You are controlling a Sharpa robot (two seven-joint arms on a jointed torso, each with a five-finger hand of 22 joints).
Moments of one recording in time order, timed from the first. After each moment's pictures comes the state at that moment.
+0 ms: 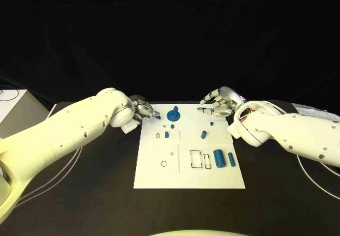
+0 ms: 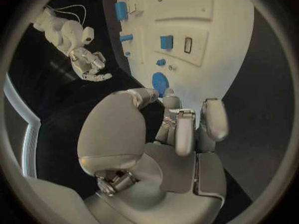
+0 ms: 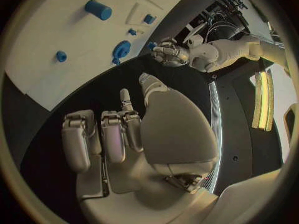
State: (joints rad) left arm 1.22 -0.46 0.15 1.02 -0.87 0.09 -0.45; left_hand 1.23 -0.21 0.71 0.26 0.31 0.79 0.09 0.81 0.63 1.16 0.01 1.16 0.73 1.47 -0.04 1.53 1.31 0.09 1.29 0.06 1.43 1.20; right arm 1.28 -0.84 -0.10 1.47 -0.96 -0.52 -0.10; right_hand 1.37 -0.18 0.18 0.29 0.30 0.91 0.16 0.29 0.23 1.46 0.07 1.50 1.31 1.47 -0.01 1.56 1.31 0.01 1.46 0.09 1.57 1.31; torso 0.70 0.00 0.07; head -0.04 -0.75
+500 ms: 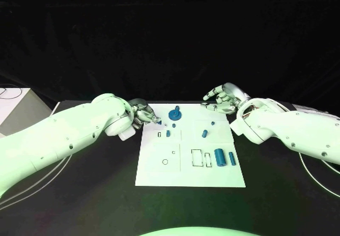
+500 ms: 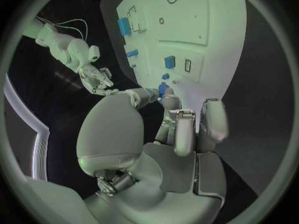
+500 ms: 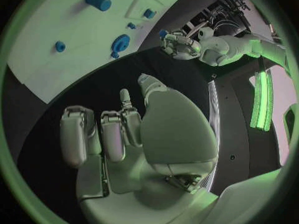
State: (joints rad) left arm 1.21 -0.59 0.10 1.27 -0.93 0.01 -0.46; left_hand 1.20 -0.22 0.76 0.21 0.31 0.81 0.09 0.81 0.63 1.17 0.01 1.17 0.75 1.47 -0.04 1.53 1.31 0.09 1.30 0.06 1.43 1.22; right arm 1.28 -0.84 -0.10 1.45 -0.95 -0.56 -0.07; right_hand 1.37 -0.19 0.23 0.29 0.31 0.90 0.15 0.29 0.23 1.38 0.07 1.34 1.31 1.47 -0.01 1.48 1.31 0.06 1.46 0.09 1.31 1.31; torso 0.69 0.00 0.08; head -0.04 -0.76
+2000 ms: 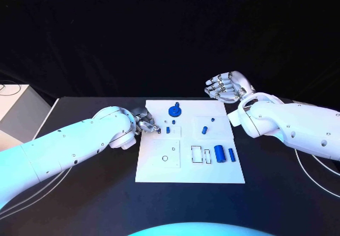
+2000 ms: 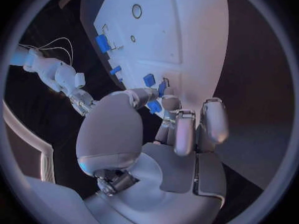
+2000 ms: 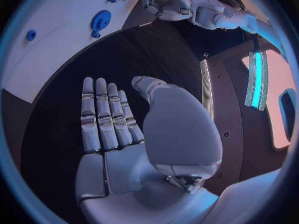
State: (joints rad) left arm 1.13 -0.59 0.07 1.30 -1.11 -0.07 -0.46; left_hand 1.19 -0.23 0.77 0.21 0.31 0.82 0.08 0.81 0.63 1.18 0.00 1.17 0.75 1.46 -0.05 1.54 1.31 0.09 1.30 0.06 1.44 1.22; right arm 1.28 -0.83 -0.10 1.43 -0.70 -0.67 0.16; right_hand 1.35 -0.26 0.51 0.22 0.33 0.87 0.22 0.28 0.22 1.09 0.16 0.14 0.09 1.07 0.11 0.19 0.36 0.18 1.04 0.22 0.07 0.29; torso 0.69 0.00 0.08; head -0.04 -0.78
